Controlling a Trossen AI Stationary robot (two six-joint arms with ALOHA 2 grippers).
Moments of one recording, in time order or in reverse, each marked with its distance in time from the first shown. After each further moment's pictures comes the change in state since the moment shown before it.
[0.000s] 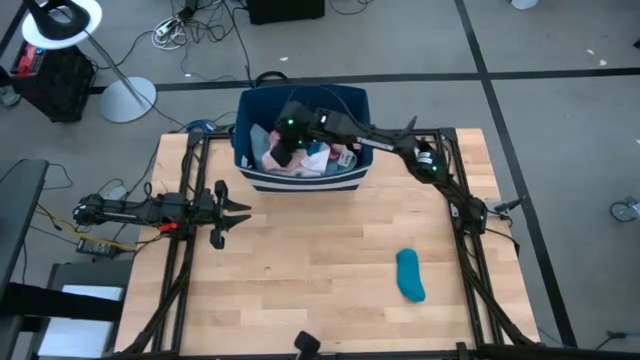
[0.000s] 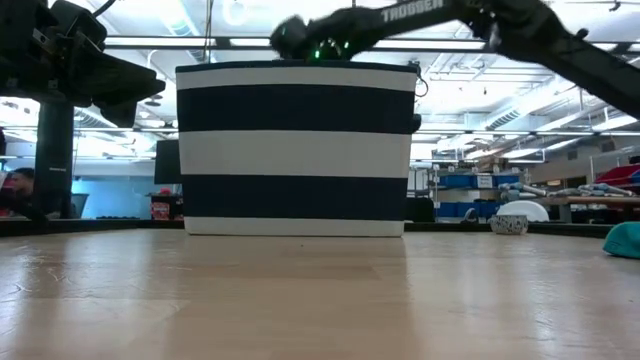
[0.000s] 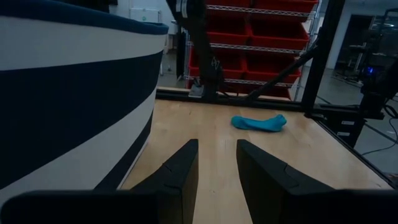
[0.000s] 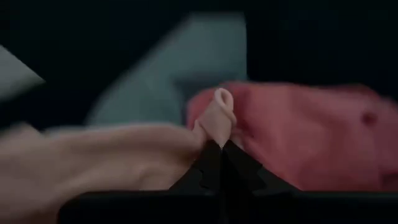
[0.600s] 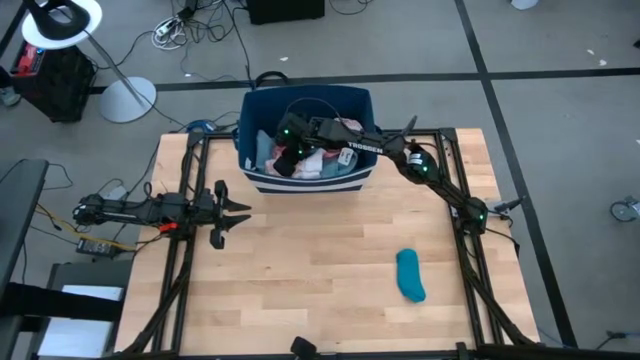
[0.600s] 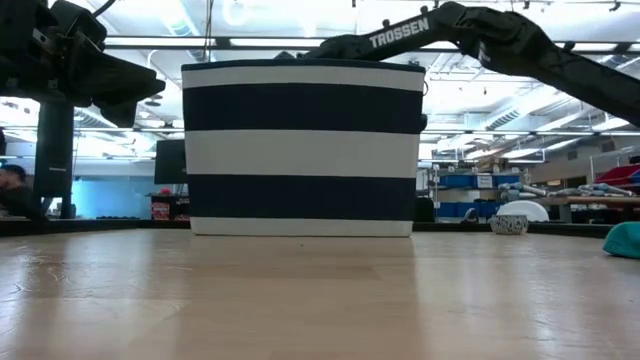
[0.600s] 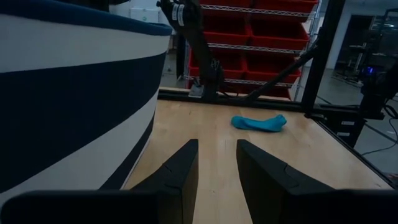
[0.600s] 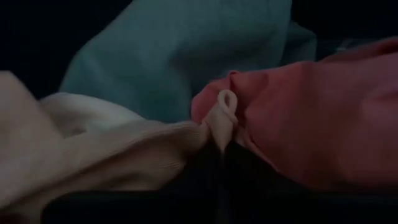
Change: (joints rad) left arm 0.000 0.000 0.000 0.000 0.000 0.000; right arm -0.003 0.098 -0.001 -0.070 -0.142 0.004
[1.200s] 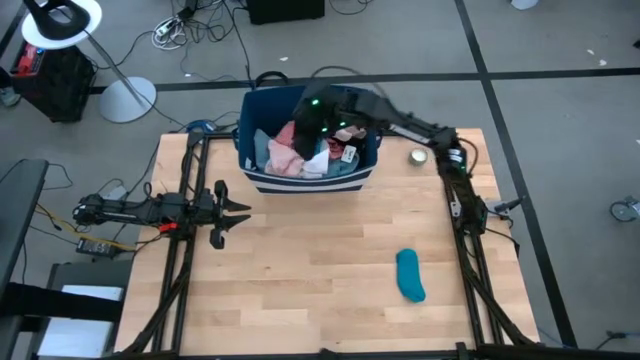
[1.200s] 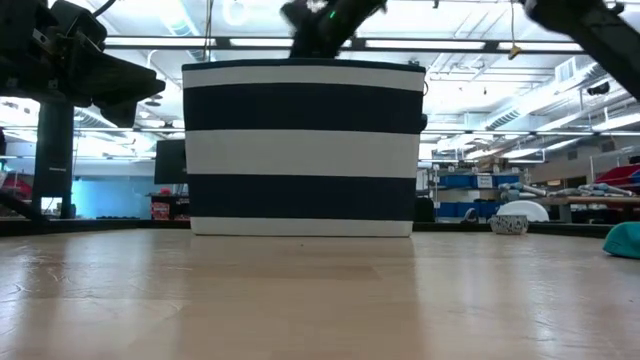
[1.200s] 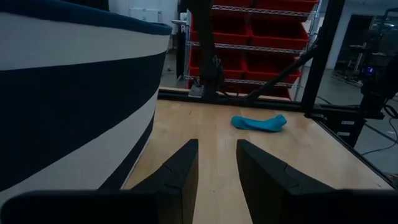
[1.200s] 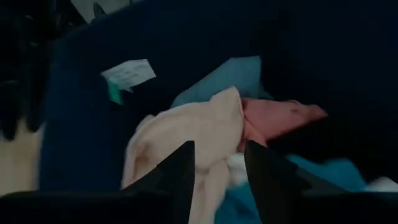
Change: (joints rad) left arm 0.000 0.000 0.000 0.000 0.000 0.000; right arm 0.003 -0.352 -0.001 -0.180 -0.007 -0.091
